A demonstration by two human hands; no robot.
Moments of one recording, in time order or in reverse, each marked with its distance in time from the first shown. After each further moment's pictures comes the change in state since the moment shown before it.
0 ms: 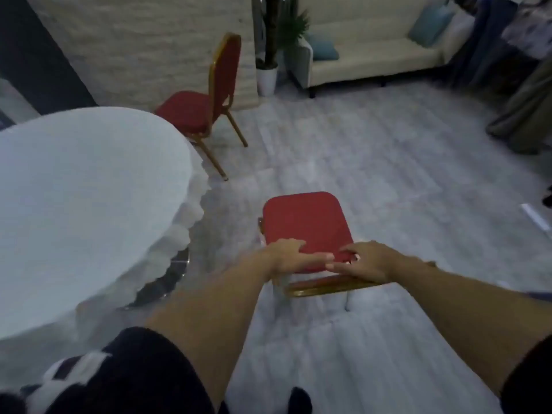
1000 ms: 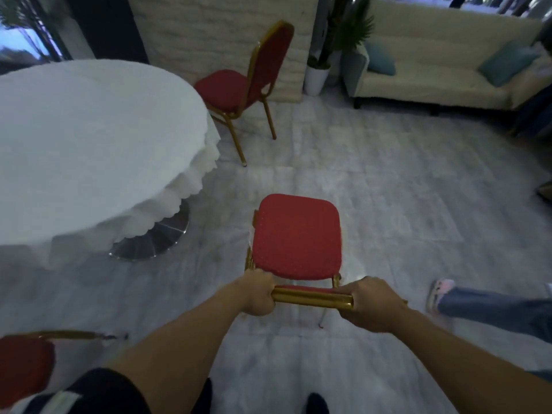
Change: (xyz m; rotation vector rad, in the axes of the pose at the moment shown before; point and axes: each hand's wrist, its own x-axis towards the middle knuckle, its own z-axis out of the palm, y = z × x) left_hand 0.015 0.011 0.085 0.303 0.028 -0.096; right_hand 0.016 0.110 0.001 -0.388 -0.041 -0.360
